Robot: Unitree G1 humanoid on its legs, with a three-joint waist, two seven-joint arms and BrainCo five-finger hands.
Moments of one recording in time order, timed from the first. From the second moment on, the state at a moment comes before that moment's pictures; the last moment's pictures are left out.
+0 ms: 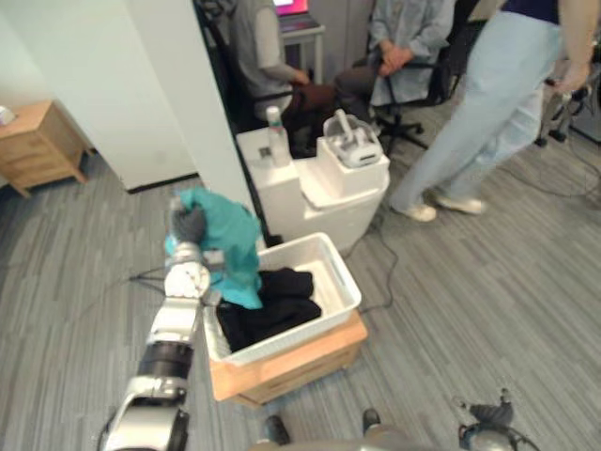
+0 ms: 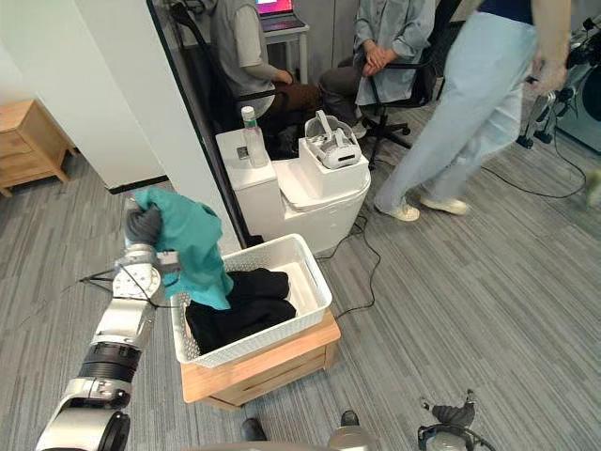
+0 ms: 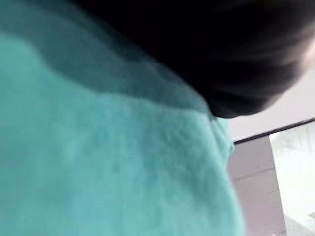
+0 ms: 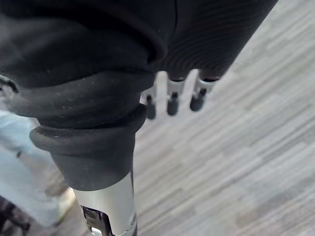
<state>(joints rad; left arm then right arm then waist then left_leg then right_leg) -0.32 0.30 0.01 0.36 -0.05 -0.09 0.30 0.18 -0.05 -0.44 0.68 -0.28 0.02 -0.37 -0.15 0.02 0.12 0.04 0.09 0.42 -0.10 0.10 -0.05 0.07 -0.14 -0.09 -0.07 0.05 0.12</state>
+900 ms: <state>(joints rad) -0.35 0.22 0.01 0.76 0.05 -0.05 0.31 0.12 -0.01 -0.29 0.70 -0.28 -0.03 -0.37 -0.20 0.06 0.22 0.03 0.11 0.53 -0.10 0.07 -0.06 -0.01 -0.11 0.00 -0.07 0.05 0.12</state>
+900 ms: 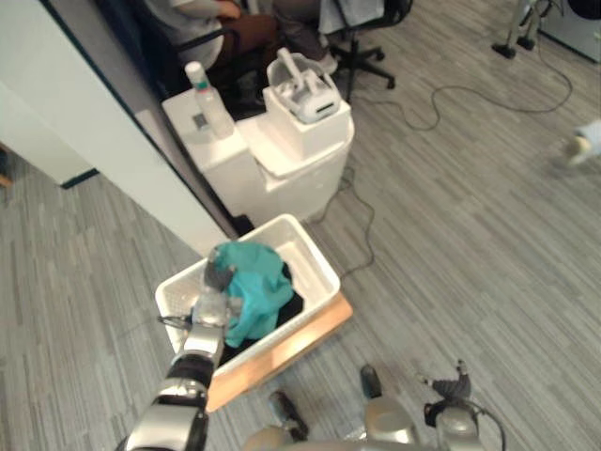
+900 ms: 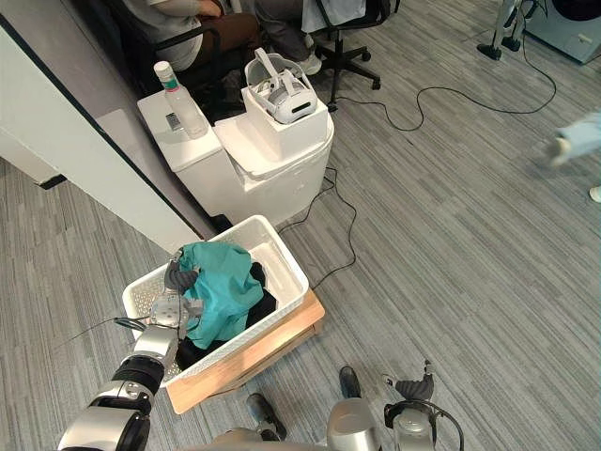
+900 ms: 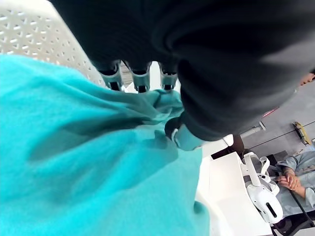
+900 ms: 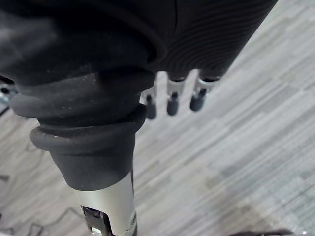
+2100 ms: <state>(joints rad) 0.07 0.20 0.37 0.49 -0.48 -0.18 0.26 0.07 -0.07 -0.26 0.84 -0.26 0.00 -0.28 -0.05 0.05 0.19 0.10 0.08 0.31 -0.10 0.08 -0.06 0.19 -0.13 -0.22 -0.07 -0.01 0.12</state>
